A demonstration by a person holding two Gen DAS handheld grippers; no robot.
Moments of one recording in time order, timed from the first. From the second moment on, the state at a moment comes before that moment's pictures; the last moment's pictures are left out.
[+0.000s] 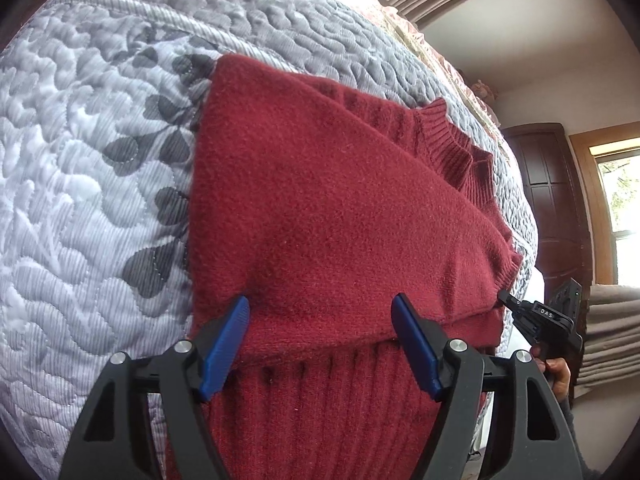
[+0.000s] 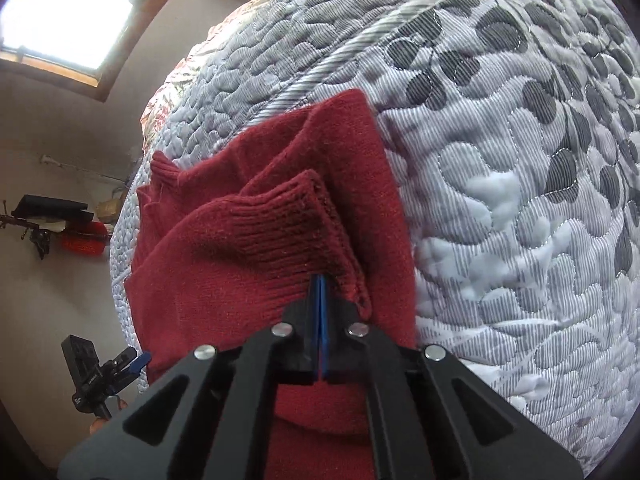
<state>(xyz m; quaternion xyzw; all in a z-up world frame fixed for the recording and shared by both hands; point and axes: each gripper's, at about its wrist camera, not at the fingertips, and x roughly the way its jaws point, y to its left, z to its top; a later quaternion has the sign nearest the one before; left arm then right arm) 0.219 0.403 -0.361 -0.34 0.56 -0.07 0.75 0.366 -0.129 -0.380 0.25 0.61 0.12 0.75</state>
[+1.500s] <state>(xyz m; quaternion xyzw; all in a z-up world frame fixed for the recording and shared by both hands) -0.095 0.364 -0.353 -0.26 0.64 -0.03 0.72 0.014 -0.105 -0.323 -0.02 0.66 0.10 0.74</state>
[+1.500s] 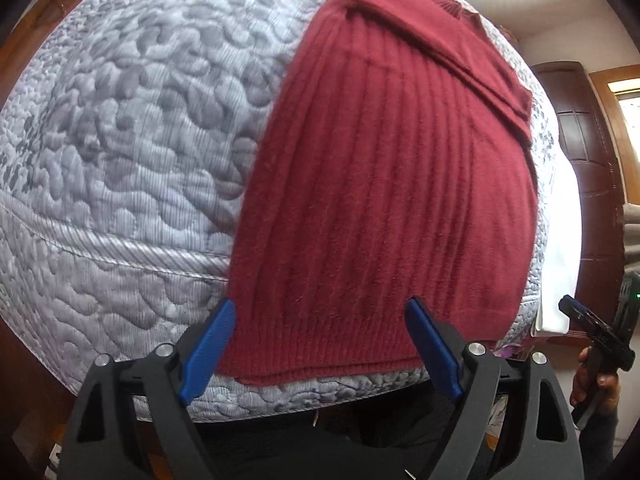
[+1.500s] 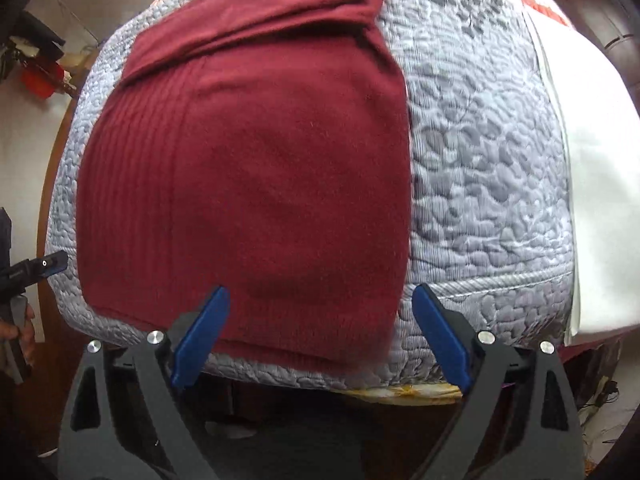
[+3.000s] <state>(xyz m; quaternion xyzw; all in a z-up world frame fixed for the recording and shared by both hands) -0.065 0.400 -0.397 -0.34 0.68 -0.08 0.65 0.050 -0.205 -0.434 0.32 0.69 0.23 0.61</state>
